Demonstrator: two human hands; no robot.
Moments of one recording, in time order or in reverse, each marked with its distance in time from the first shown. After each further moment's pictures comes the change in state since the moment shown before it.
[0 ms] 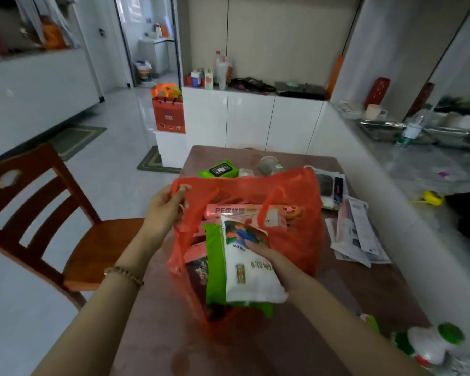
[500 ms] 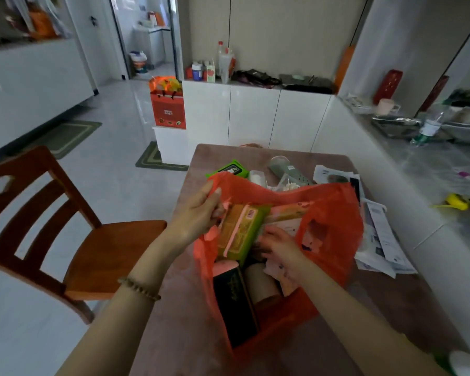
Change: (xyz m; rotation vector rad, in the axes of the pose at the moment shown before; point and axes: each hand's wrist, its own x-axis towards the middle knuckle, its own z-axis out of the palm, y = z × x) left_hand 0.037 0.023 -0.002 0.074 -0.417 0.044; right_hand 0.115 -0.026 -0.013 -0.245 0.545 -0.205
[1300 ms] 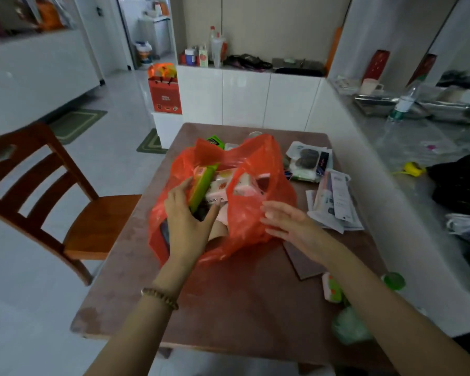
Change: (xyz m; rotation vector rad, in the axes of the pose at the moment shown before) left_hand -0.104 -0.042 0.163 0.453 0.670 0.252; right_hand -0.120 0.015 -0.177 -0.041 -0.400 -0.205
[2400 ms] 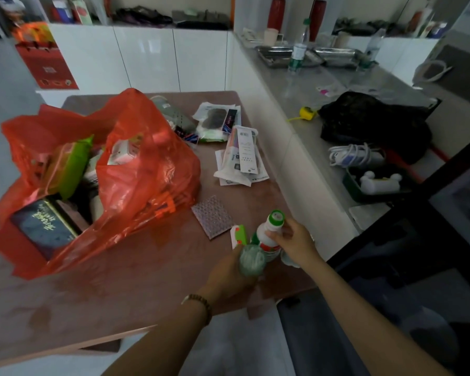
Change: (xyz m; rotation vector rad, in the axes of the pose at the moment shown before) left_hand -0.217 0.045 0.203 -0.045 -1.135 -0.159; right_hand -0.126 0.141 -0.180 -0.366 0.628 -0.007
